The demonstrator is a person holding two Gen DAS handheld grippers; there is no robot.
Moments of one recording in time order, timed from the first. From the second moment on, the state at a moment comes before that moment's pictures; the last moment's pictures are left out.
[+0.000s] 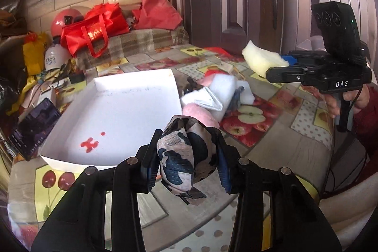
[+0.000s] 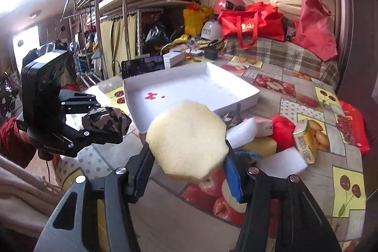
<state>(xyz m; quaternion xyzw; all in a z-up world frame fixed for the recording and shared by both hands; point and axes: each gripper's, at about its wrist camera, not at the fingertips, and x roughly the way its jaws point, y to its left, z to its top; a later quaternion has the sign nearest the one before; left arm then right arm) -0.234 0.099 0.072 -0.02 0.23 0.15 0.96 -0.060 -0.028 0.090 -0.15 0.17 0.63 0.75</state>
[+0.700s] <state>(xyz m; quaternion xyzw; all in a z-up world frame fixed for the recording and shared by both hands) -0.263 0.185 0.057 -0.09 0.15 0.41 0.89 -0.034 -0.030 0.066 -0.01 0.10 0.52 0.85</state>
